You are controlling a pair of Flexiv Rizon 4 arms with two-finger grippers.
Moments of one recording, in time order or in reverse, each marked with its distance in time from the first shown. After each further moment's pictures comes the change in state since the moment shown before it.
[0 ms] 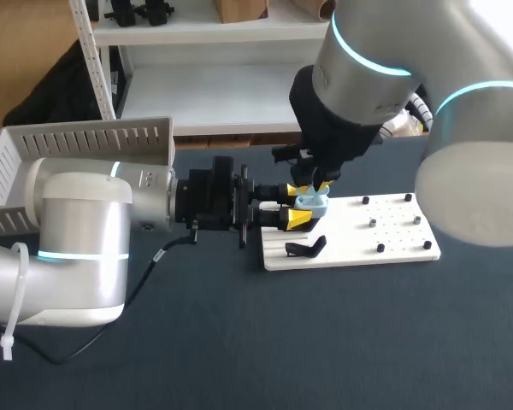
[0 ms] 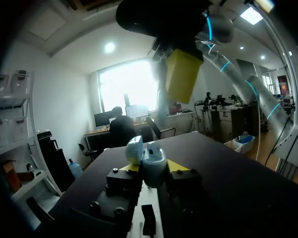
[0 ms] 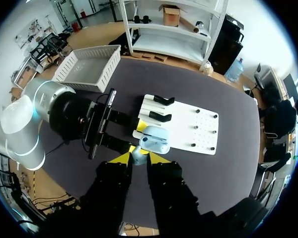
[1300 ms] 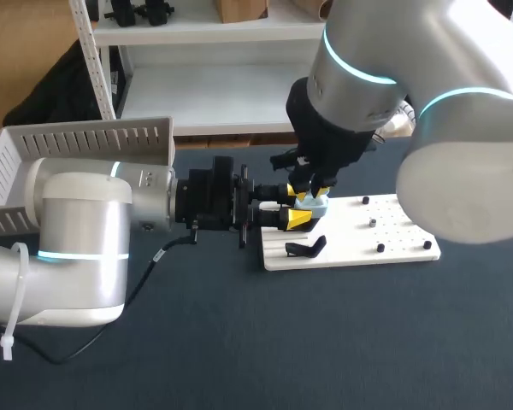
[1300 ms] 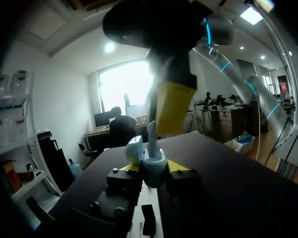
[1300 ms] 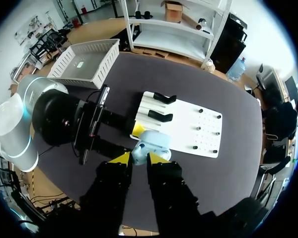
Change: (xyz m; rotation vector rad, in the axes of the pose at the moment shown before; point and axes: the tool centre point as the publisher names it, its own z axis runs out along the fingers) left arm 0.000 0.000 0.000 0.000 0.000 0.000; right arm -0.004 -0.006 0.026 0.001 0.033 -0.008
